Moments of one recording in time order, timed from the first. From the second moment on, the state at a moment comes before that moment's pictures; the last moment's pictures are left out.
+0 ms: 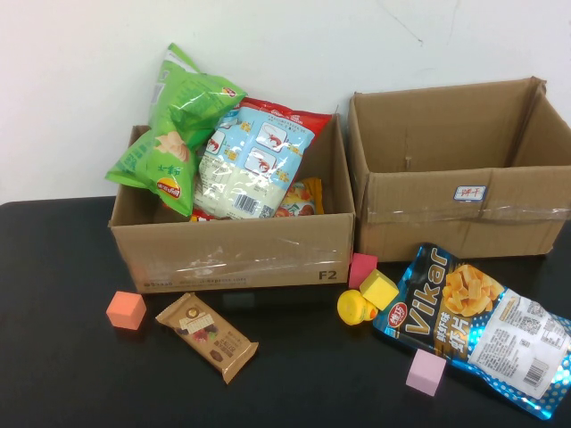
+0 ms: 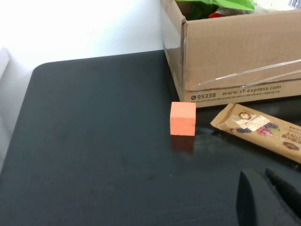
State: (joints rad) right arm 0.02 -0.01 0.03 -0.01 0.41 0.04; left arm -0.08 -0.01 0.02 -0.01 0.38 0.00
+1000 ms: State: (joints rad) right arm 0.02 -0.01 0.03 0.01 0.41 0.04; left arm -0.08 -0.01 0.02 -0.01 0.38 0.00
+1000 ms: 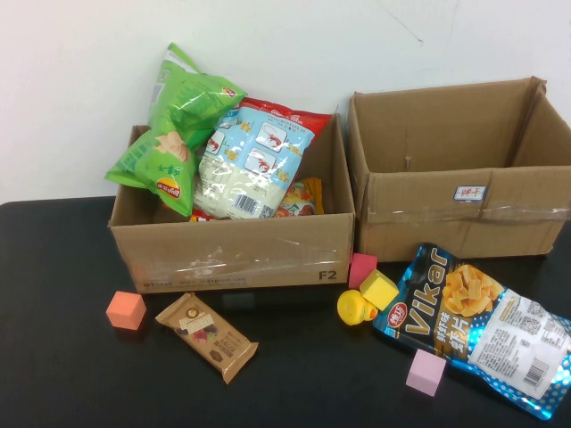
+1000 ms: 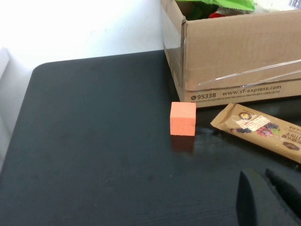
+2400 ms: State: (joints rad) right arm 0.02 -0.01 0.03 -0.02 0.36 0.01; left arm -0.08 -0.01 0.03 -0.01 0.22 0.03
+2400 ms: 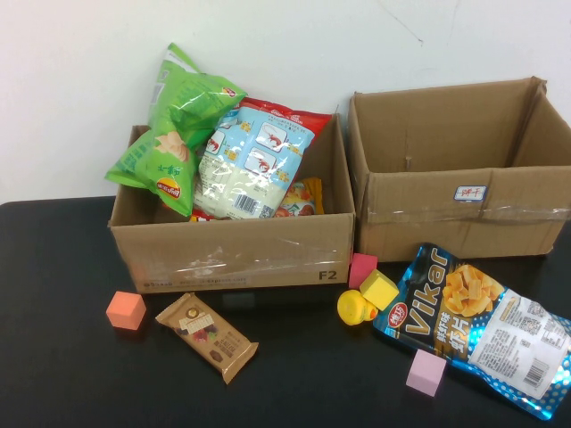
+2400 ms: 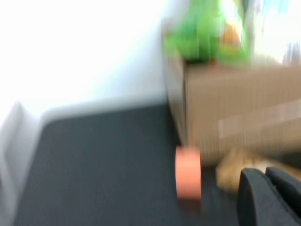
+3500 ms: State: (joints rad) right arm 0.02 0.11 -0.31 0.15 0.18 0.01; left arm -0.08 0.30 -0.53 -0.14 0.42 0.12
